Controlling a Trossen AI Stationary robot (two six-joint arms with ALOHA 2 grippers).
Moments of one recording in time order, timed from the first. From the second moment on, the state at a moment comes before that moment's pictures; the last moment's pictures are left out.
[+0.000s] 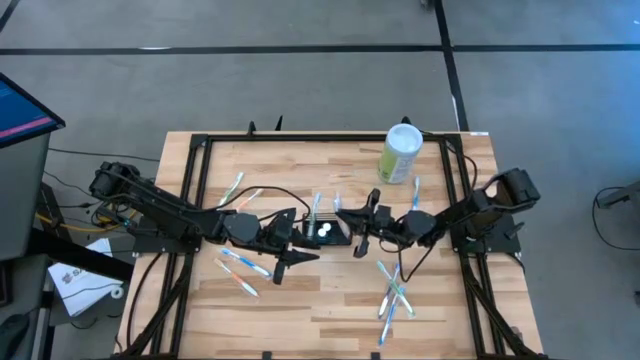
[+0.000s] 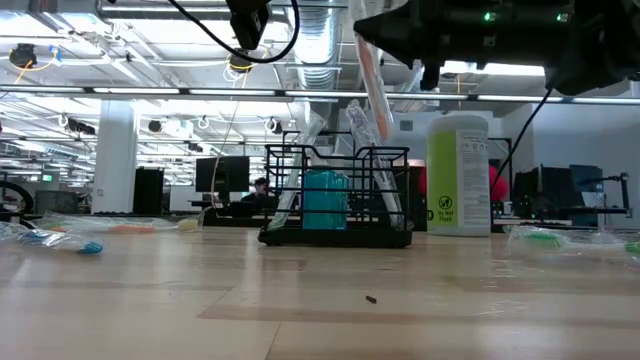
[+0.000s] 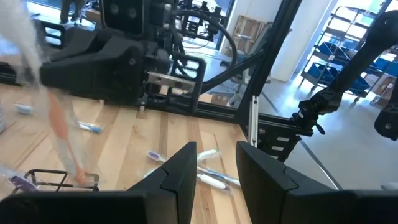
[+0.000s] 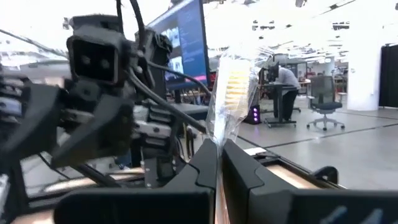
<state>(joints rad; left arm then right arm) -0.31 1.39 0.76 0.52 -0.17 -0.29 0.25 1.65 0.53 1.38 0.53 -0.03</state>
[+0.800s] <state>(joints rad) -0.31 1.39 0.76 0.51 -0.19 -0.27 0.23 1.72 0.45 1.57 0.52 -0.03</state>
